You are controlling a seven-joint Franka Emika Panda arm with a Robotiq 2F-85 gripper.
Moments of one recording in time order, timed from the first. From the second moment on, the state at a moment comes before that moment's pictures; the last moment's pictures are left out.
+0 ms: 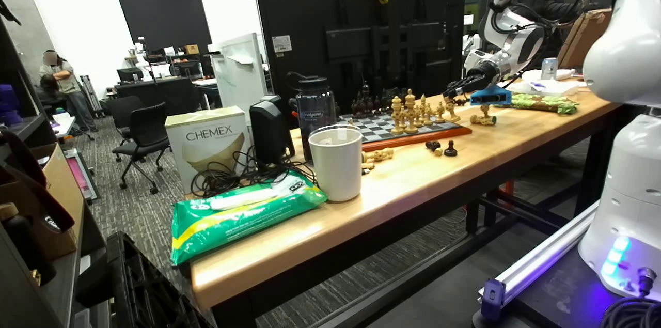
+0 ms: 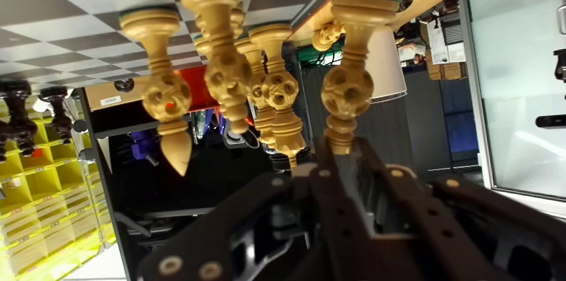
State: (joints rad) arm -0.43 0.34 -0.32 -2.07 0.97 1.29 -2.42
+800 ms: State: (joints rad) arm -0.43 0.34 -0.32 -2.07 0.97 1.30 -2.42
